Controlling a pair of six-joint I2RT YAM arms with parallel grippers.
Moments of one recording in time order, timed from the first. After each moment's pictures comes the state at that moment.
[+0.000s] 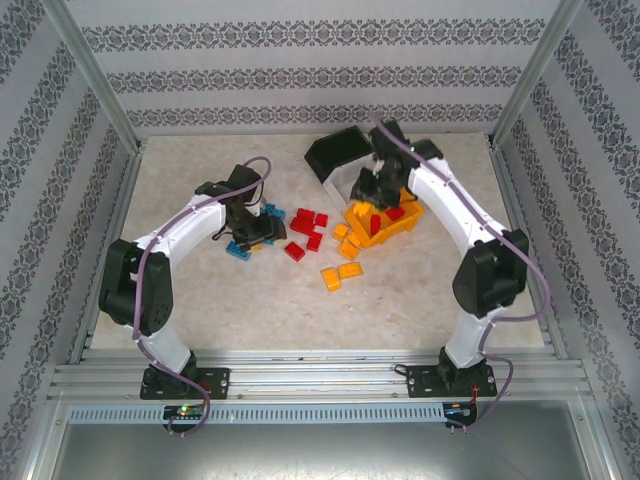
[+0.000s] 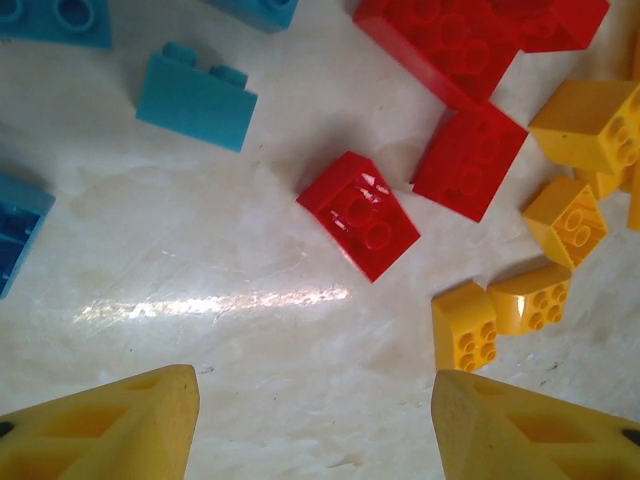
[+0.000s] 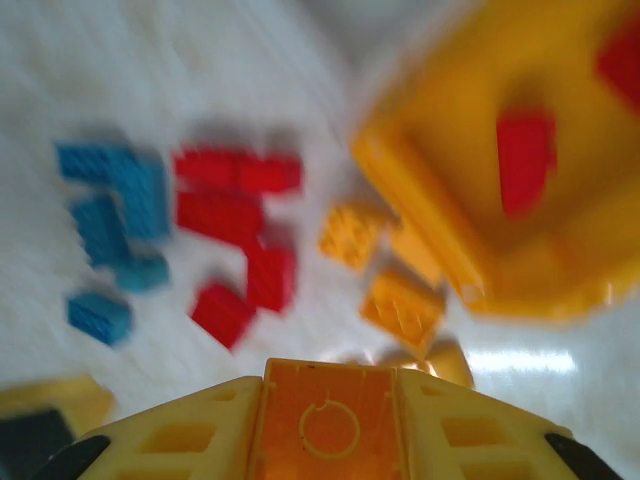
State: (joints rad) left arm -0.32 1.69 1.29 -0.88 0.34 -0.58; right arm 0.35 1.86 1.82 -1.11 -0.23 0.69
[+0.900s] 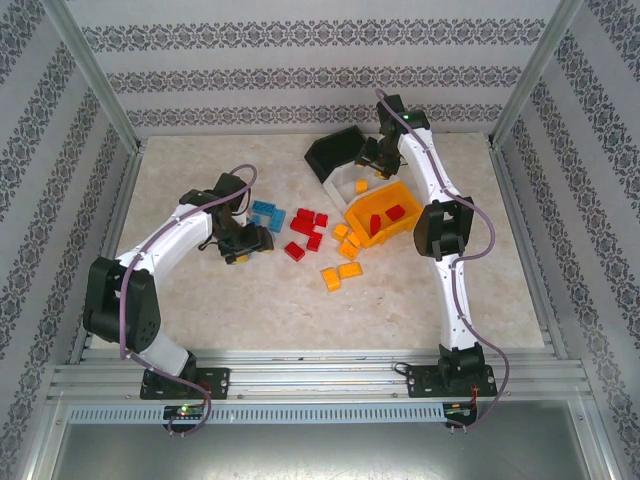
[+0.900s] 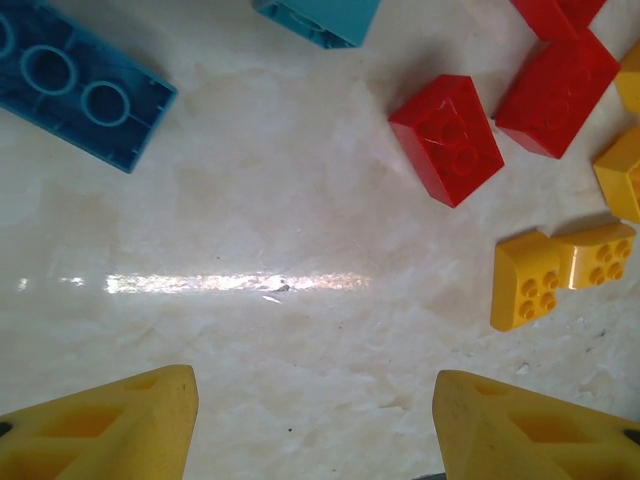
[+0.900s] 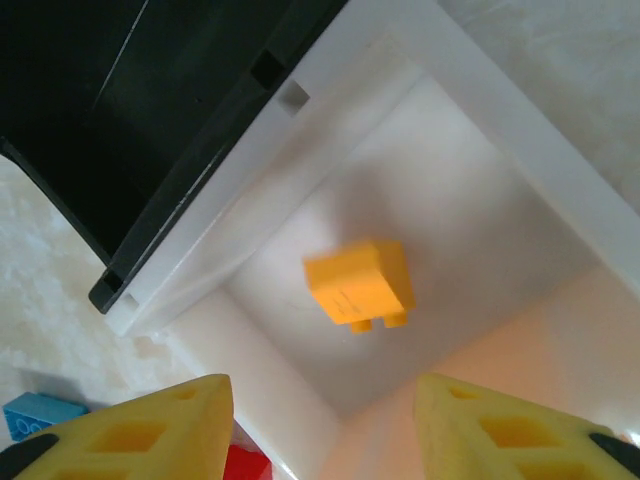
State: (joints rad) left arm -0.28 1.57 1.20 -0.97 0.31 -0.57; right arm 0.19 2.56 2.65 -1.30 -0.24 0.62
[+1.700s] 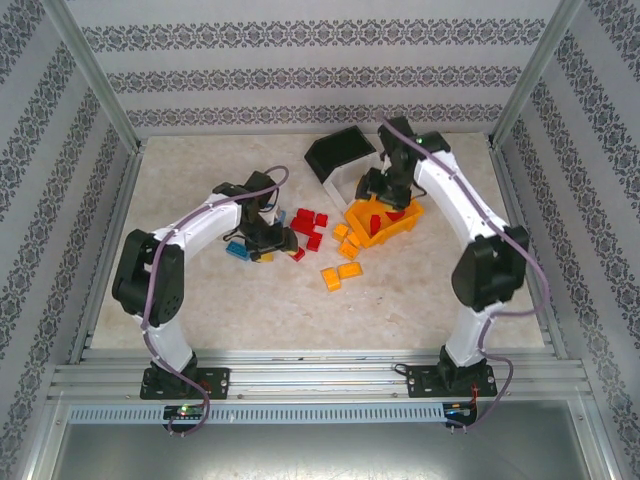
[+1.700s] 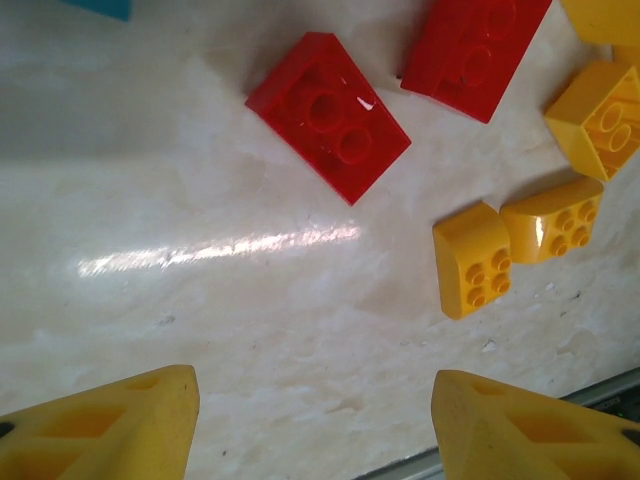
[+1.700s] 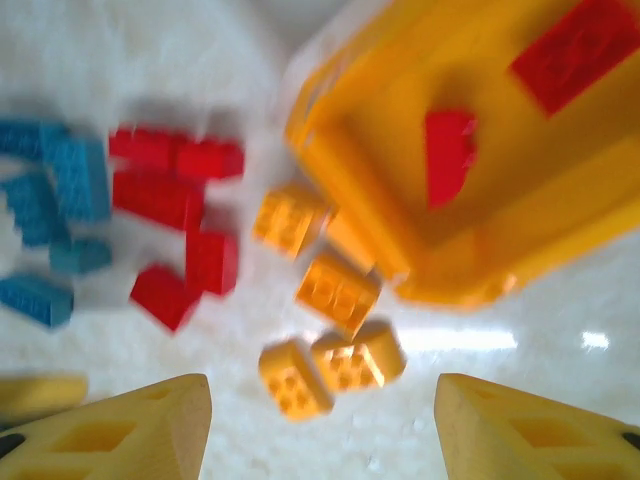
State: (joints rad) left arm -0.40 1.80 1.34 -0.94 0.41 -0.53; right arm 0.33 1.81 1.75 -1.21 -0.23 0.58
